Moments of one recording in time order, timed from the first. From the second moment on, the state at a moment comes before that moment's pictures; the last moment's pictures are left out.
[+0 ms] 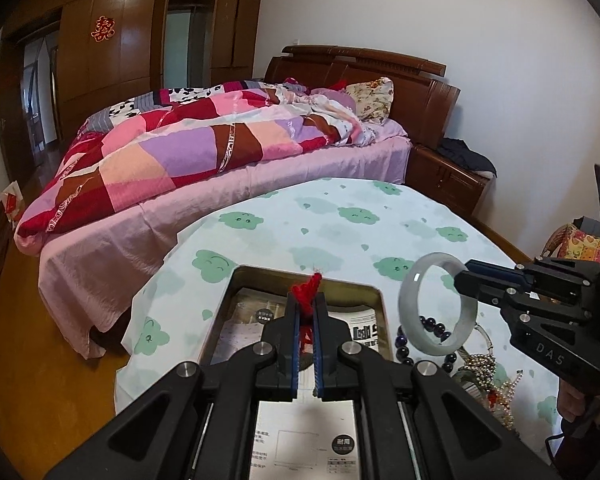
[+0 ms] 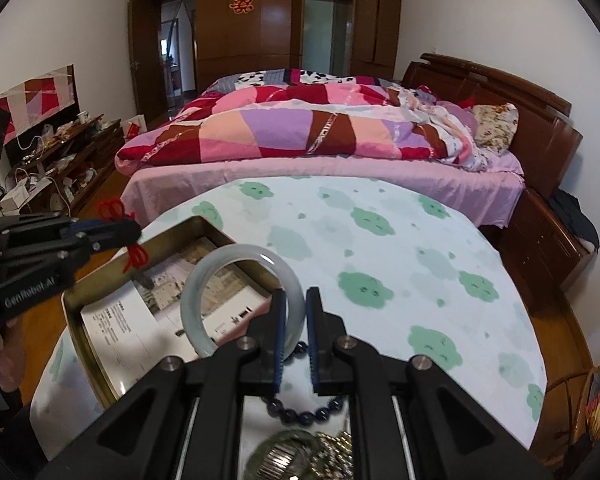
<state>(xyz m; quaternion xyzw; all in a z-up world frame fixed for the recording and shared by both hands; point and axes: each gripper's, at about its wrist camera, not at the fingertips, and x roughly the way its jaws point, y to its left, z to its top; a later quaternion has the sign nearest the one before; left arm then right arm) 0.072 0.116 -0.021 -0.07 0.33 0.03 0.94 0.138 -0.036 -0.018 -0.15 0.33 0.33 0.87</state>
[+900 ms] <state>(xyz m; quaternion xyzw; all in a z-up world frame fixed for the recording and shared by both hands) 0.116 0.144 -0.059 -0.07 0.38 0.04 0.92 0.153 0.033 -0.065 -0.19 0.38 0.34 0.84</state>
